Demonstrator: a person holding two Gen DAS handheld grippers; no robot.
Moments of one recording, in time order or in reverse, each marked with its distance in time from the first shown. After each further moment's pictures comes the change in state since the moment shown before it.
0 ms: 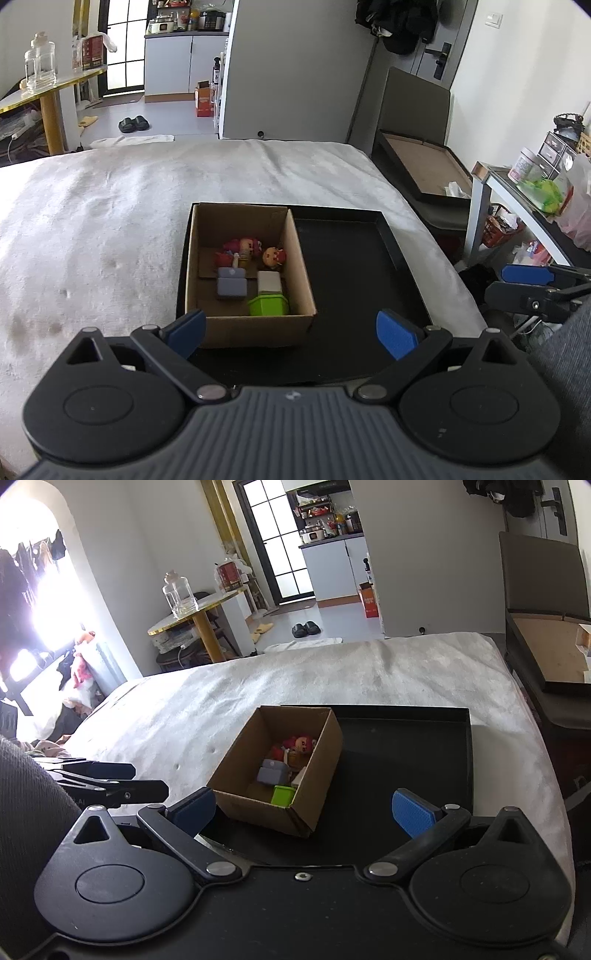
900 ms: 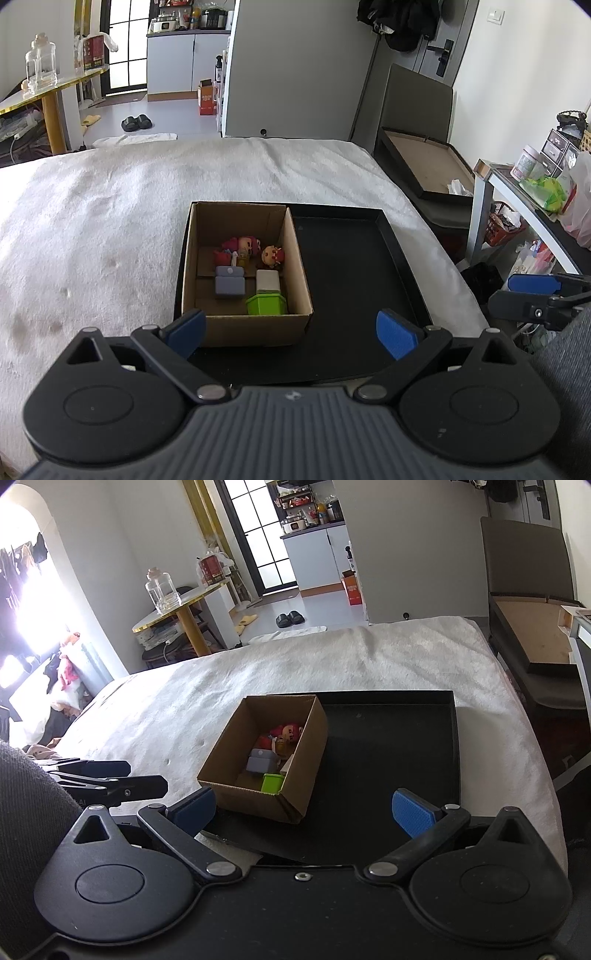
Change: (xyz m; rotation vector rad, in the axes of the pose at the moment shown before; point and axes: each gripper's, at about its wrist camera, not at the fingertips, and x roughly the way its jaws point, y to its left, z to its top) left arm 0.003 -0.008 0.001 0.000 0.008 0.012; right arm -0.004 -0.006 -0.002 0.043 0.037 -0.037
